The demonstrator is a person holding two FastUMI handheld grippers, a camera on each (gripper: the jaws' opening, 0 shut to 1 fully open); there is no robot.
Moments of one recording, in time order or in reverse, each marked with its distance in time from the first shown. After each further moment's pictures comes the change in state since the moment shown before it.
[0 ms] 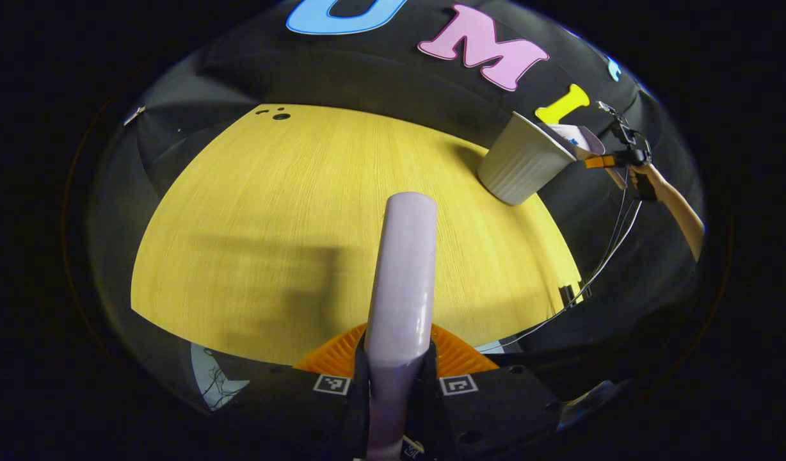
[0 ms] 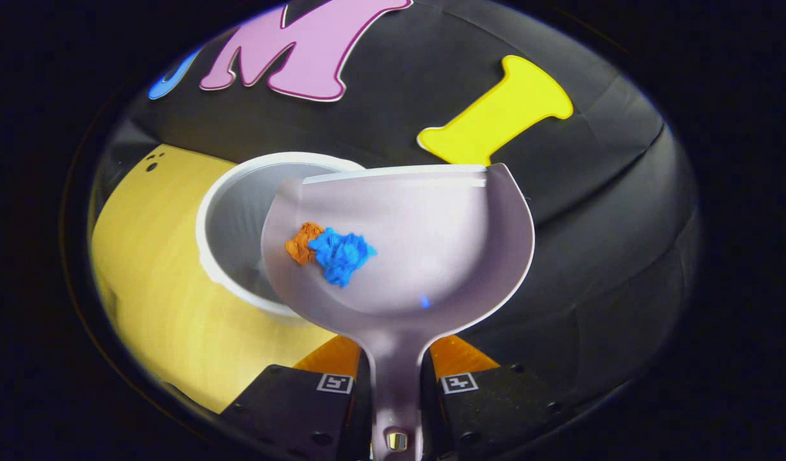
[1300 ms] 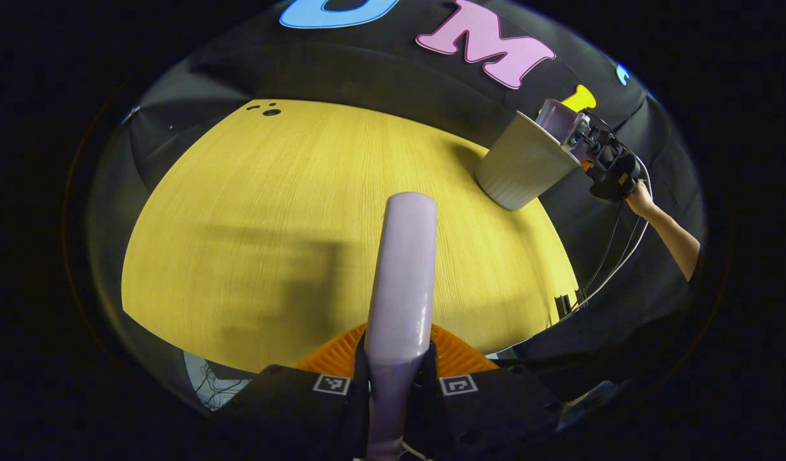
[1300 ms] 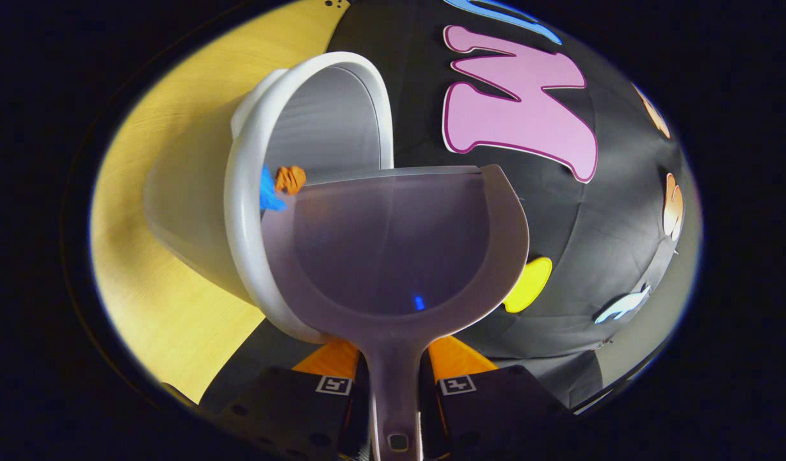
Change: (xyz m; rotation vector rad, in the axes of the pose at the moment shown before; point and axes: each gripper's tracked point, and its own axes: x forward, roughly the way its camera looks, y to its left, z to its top) left arm 0.027 -0.025 0.011 -0.020 0.033 -0.008; right arm 0.013 -0.002 0.041 -1.029 -0.307 -0.495
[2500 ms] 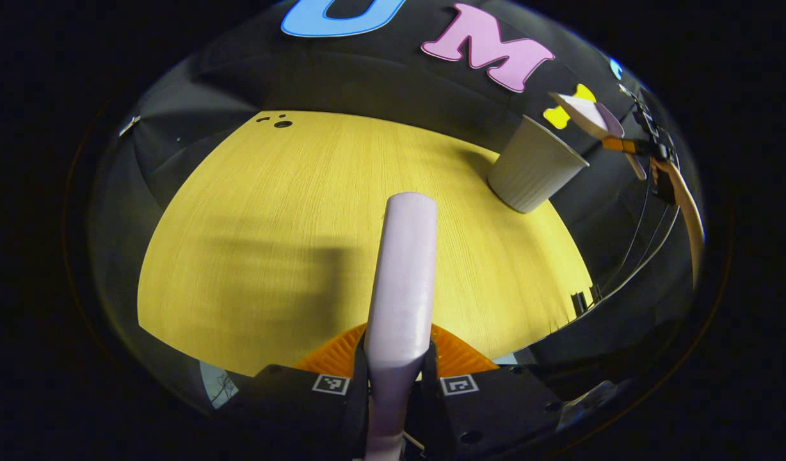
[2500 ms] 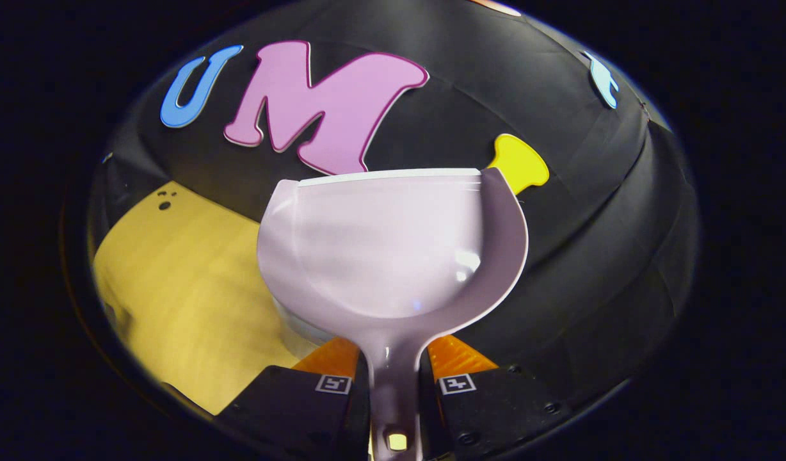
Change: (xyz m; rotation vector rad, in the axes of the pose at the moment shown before) left arm -0.016 0.038 0.002 0.060 -0.039 0.059; right arm -0.103 -0.071 0.065 1.153 0.048 0.383
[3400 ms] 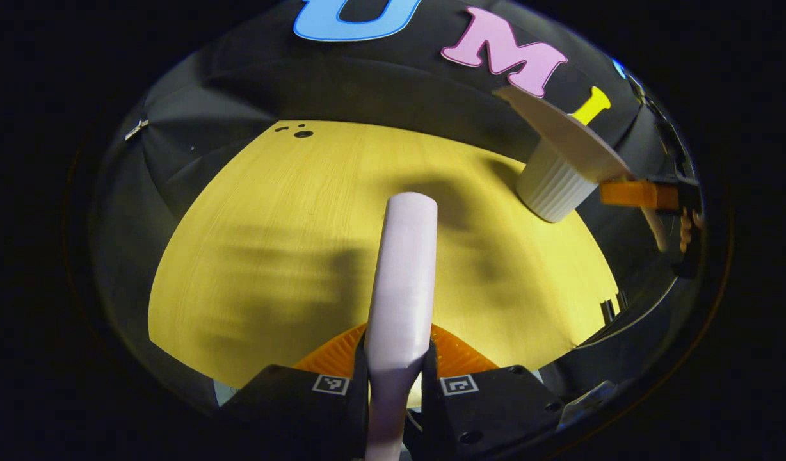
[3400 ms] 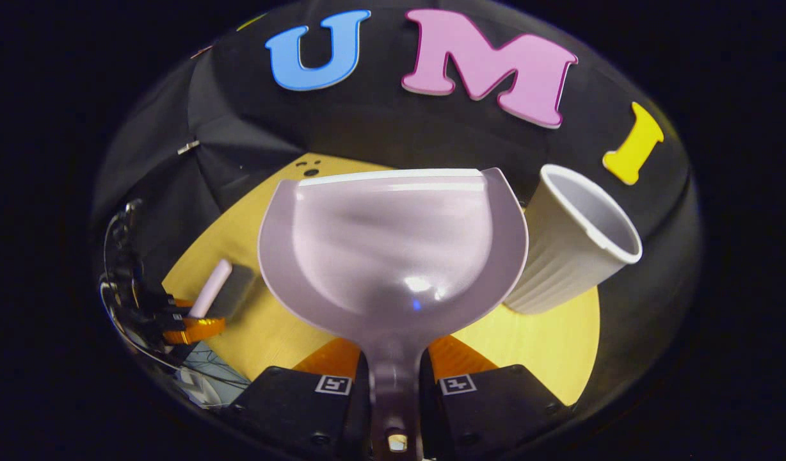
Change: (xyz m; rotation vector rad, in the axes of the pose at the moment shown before) left arm 0.038 0.055 0.025 -0.009 -0.048 0.109; right arm -0.083 0.316 -0.135 0.075 0.234 0.505
